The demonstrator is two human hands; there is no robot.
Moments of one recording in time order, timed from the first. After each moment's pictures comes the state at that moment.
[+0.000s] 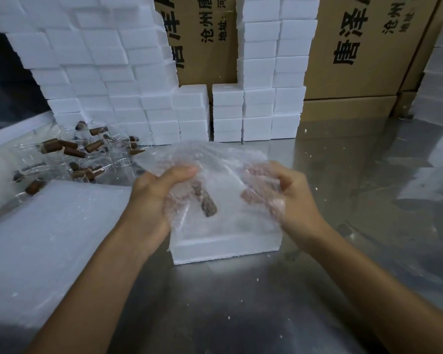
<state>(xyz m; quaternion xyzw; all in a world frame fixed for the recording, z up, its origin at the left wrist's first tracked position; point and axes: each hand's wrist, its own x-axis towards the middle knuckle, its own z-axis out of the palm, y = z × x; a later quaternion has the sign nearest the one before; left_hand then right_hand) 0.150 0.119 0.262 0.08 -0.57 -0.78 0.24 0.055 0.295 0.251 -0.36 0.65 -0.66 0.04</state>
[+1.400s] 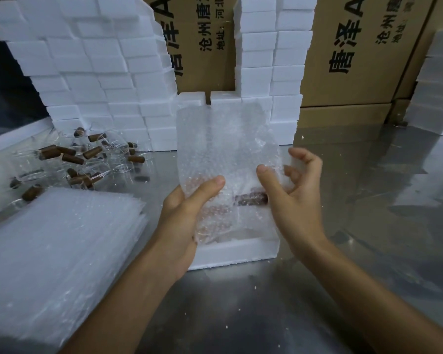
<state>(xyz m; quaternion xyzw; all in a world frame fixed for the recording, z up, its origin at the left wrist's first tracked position) 0.146 0.160 0.252 0.11 -0.56 -0.79 0.20 0.047 0.294 0.236 -0.24 0.63 -0.74 -0.08</state>
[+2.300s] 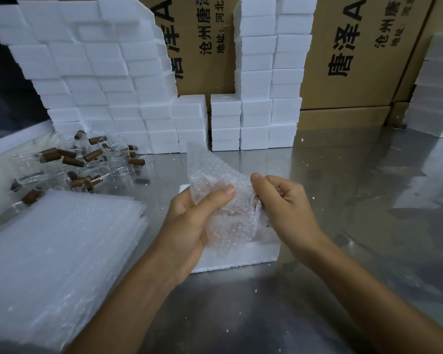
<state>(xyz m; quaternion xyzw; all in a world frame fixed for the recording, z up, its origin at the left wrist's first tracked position) 0.150 0.166 0.256 0.02 -0.56 -0.81 0.17 0.049 0.294 0.243 -0.32 0.67 -0.68 0.00</state>
